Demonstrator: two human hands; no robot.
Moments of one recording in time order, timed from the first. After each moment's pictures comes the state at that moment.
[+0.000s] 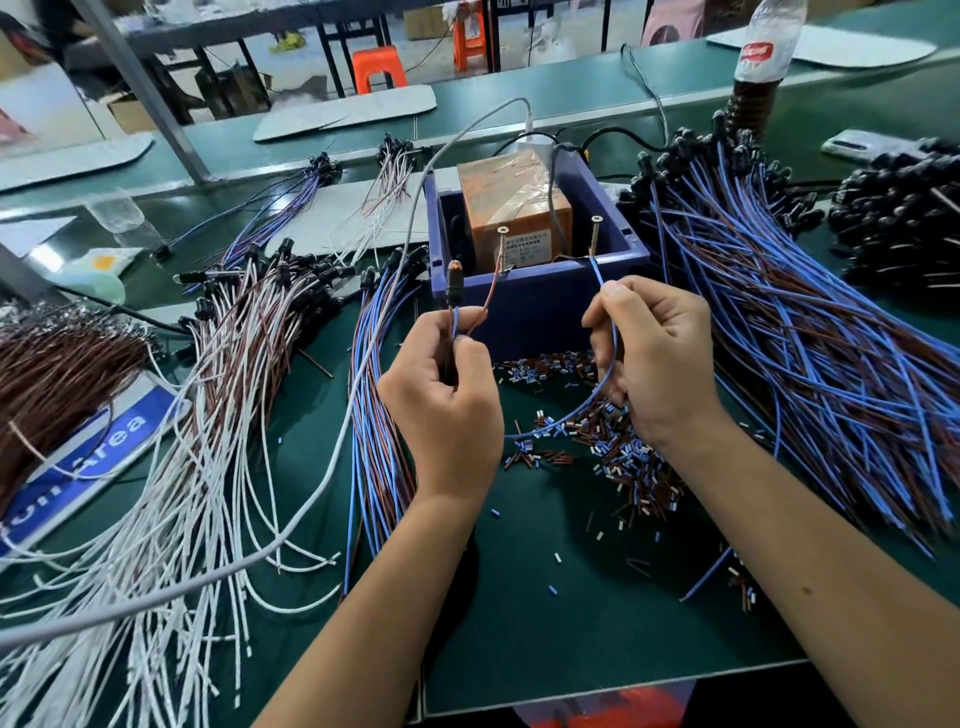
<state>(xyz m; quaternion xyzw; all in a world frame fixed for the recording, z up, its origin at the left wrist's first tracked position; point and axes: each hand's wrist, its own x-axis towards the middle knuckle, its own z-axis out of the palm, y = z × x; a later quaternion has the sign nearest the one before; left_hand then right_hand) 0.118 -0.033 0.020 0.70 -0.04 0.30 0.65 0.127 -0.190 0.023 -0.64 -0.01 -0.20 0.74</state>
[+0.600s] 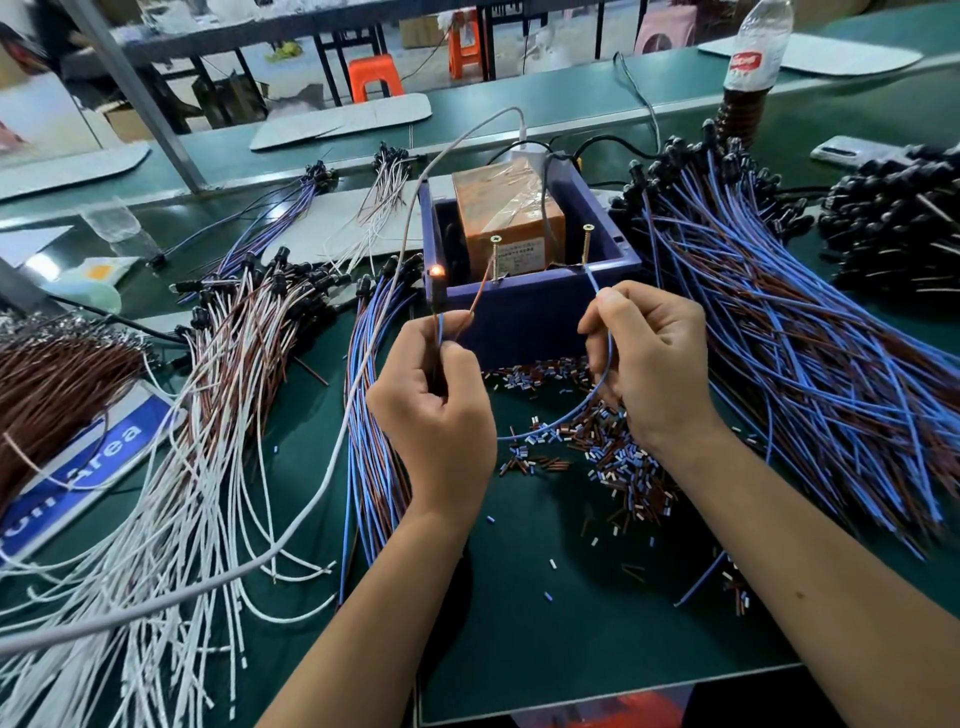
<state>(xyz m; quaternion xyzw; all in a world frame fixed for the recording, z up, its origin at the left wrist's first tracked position) 0.113 -0.033 0.024 0.69 -0.05 0.34 0.64 0.126 -0.191 0.023 -0.64 -0.03 -0.22 0.74</state>
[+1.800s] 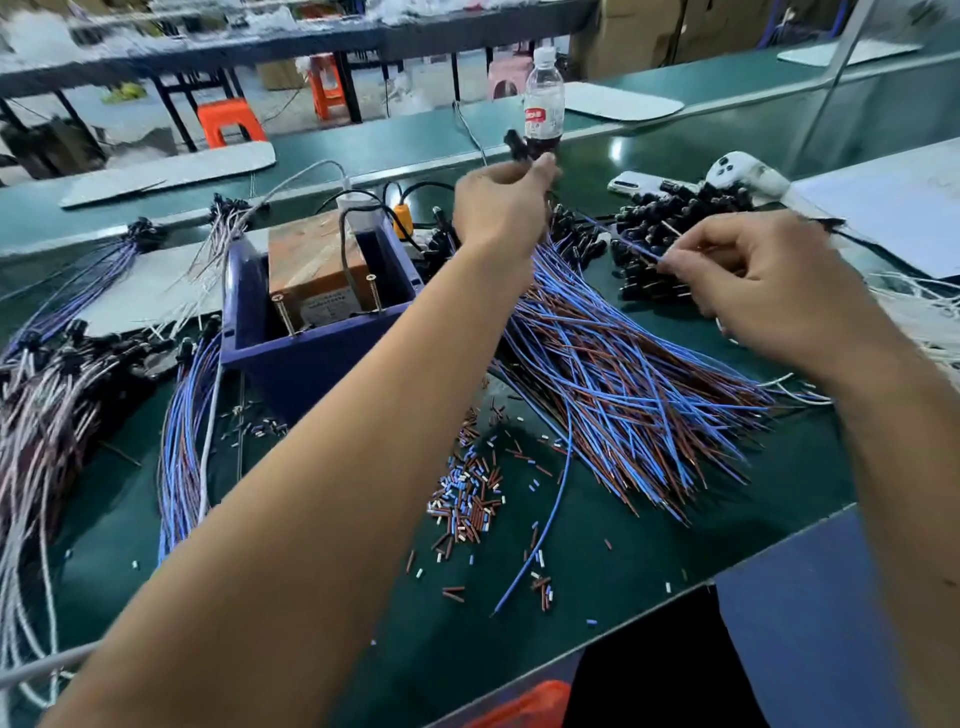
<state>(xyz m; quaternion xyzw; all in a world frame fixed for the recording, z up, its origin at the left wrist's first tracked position) 0.200 -0.251 0.133 0.65 -0.04 -0.10 0.75 0.037 -0.393 0.117 -0.92 0.09 -0.25 0.30</state>
